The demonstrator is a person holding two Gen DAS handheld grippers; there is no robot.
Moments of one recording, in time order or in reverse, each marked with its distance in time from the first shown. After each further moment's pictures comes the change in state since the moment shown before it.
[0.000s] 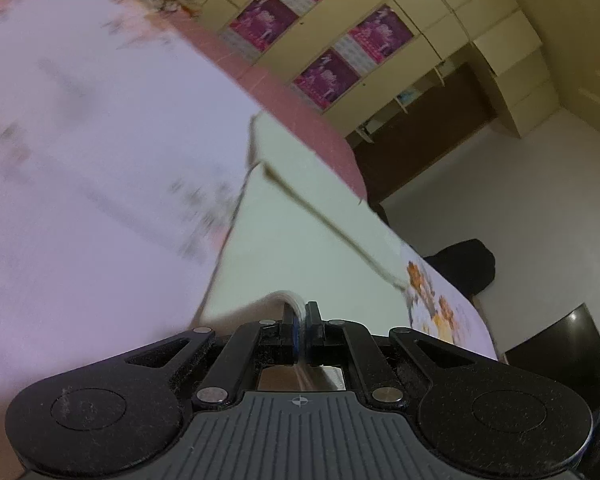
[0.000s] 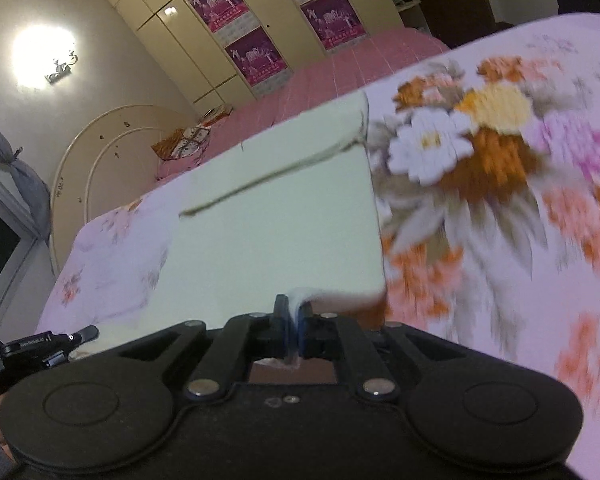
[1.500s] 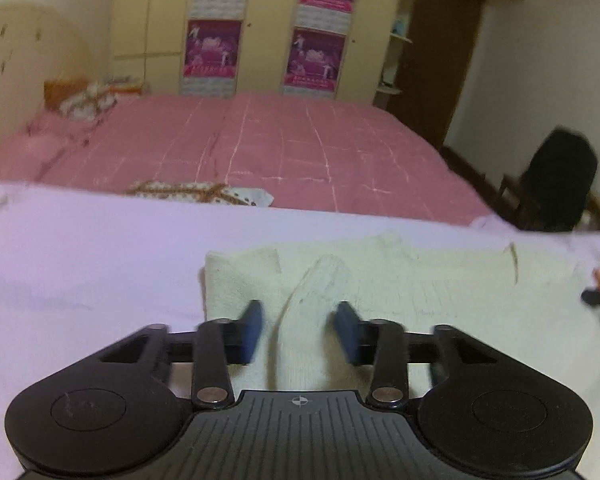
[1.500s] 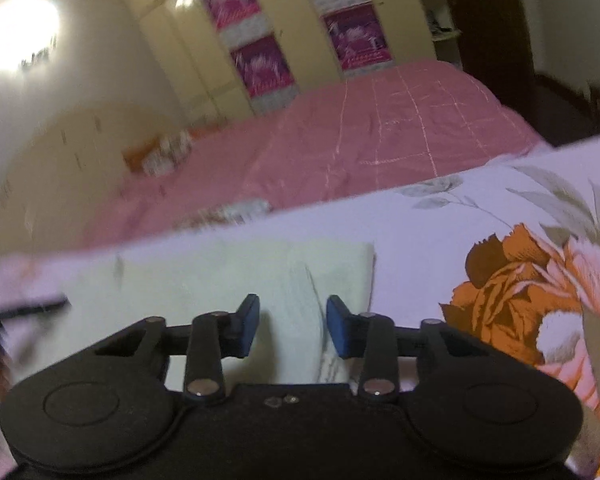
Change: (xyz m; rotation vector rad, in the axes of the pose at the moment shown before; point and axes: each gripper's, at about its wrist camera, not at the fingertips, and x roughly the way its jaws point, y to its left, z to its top) left arm 0.290 -0.059 0.176 0.552 0.005 0.312; right arm 0.287 -0.064 0.204 -0.206 -0.027 -0.050
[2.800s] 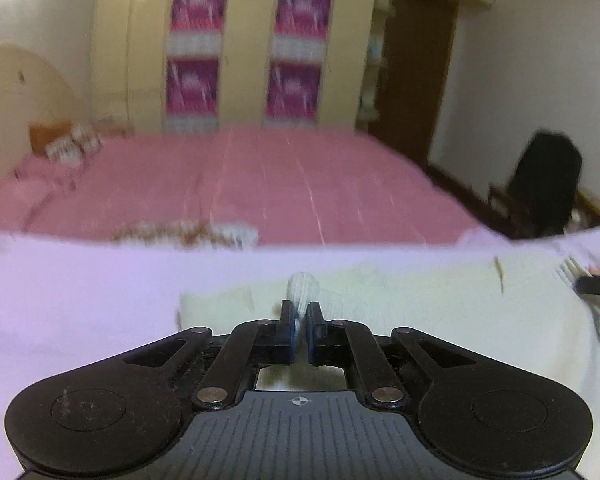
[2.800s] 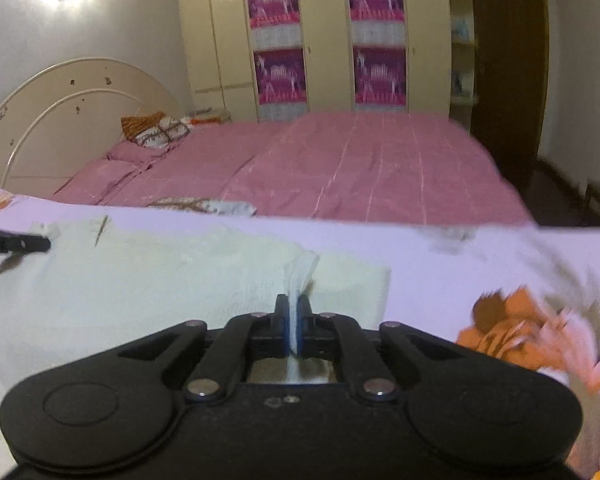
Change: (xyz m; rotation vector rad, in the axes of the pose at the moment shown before) left arm -0.052 -0.030 0.006 0.049 -0.154 -0.021; right arm 0.013 0.032 -0.003 -0.245 -0.108 -0.104
